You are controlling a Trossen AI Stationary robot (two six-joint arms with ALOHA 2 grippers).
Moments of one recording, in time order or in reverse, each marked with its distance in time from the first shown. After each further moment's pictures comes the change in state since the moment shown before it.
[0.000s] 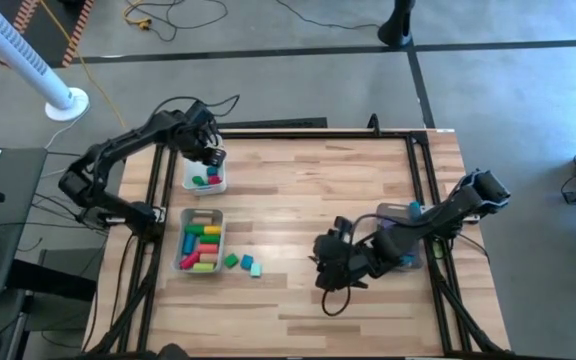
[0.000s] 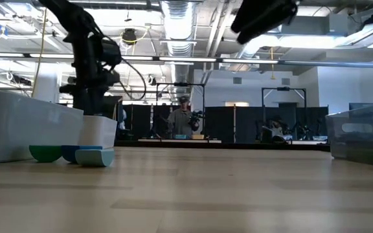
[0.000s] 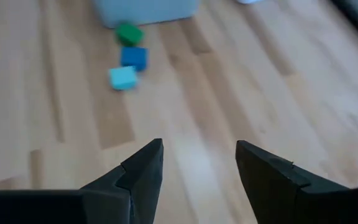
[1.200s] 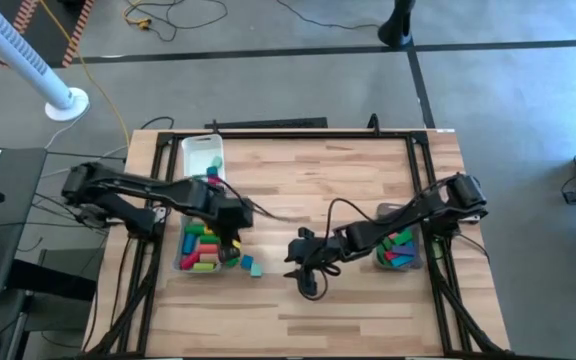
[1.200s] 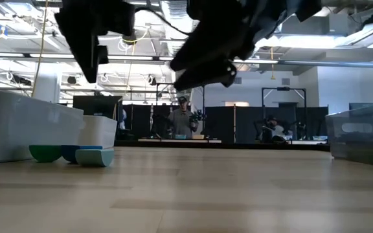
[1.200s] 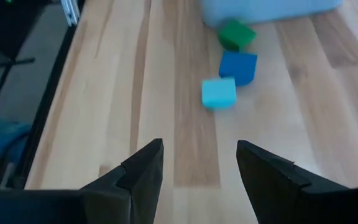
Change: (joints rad) left arm -1.006 -0.017 0.075 -0.001 0.097 -0.120; right arm -0.175 0.177 -0.184 0.685 -0.537 -0.240
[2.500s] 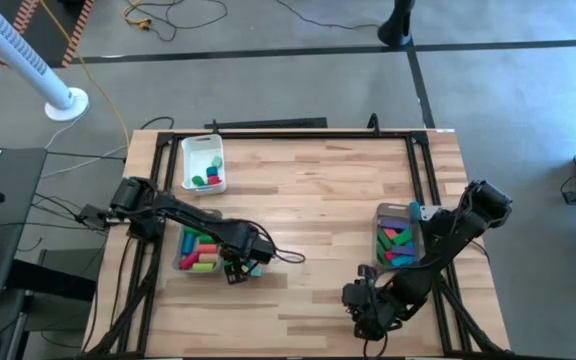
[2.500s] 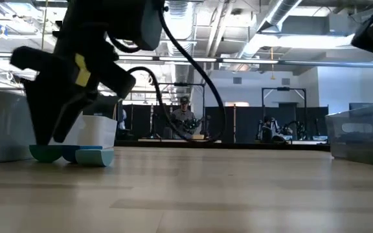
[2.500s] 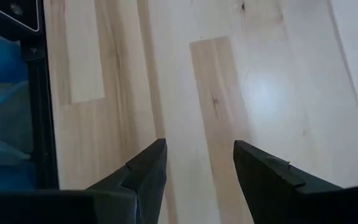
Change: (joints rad) left arm -0.161 0.444 0.106 -0.174 -0.076 -0.150; right arm 0.478 -0.115 0.000 -0.625 0.240 0.535
